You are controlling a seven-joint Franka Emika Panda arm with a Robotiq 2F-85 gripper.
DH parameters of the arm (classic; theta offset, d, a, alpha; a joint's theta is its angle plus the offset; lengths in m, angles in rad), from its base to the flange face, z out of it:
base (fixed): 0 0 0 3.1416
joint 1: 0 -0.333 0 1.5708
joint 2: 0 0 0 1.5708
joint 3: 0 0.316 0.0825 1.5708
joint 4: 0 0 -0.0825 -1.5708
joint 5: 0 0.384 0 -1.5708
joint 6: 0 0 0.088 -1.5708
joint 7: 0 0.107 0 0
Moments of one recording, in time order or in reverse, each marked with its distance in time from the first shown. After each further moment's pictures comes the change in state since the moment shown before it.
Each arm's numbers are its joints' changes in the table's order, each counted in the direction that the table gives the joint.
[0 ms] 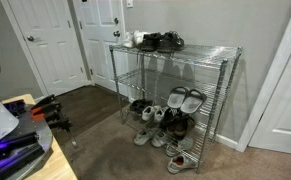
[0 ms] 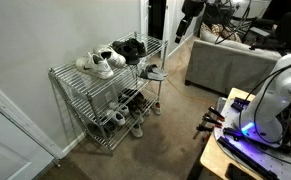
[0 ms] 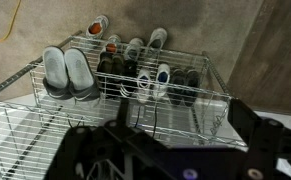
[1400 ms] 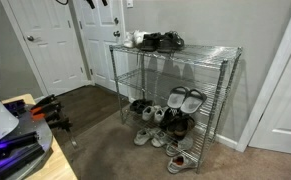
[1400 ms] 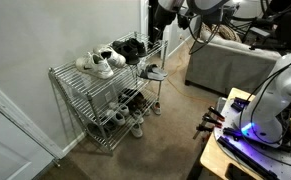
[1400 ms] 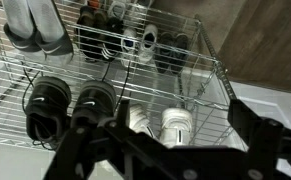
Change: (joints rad) arm -0.025 0.248 0.108 0.132 -0.040 -0.260 0.092
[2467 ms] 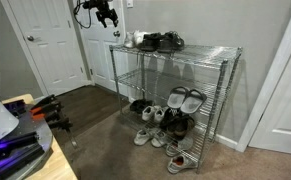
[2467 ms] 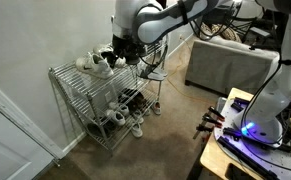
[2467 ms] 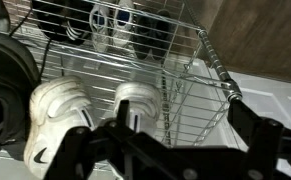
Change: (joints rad) arm -0.172 0.599 -0.031 0.515 -0.154 -0.063 0.203
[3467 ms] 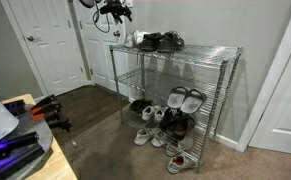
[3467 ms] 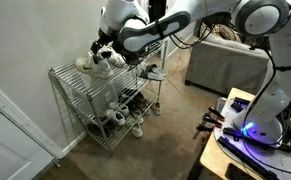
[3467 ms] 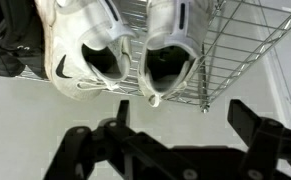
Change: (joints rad) arm -0.154 0.240 -0.270 0.294 -0.106 -0.259 0.110
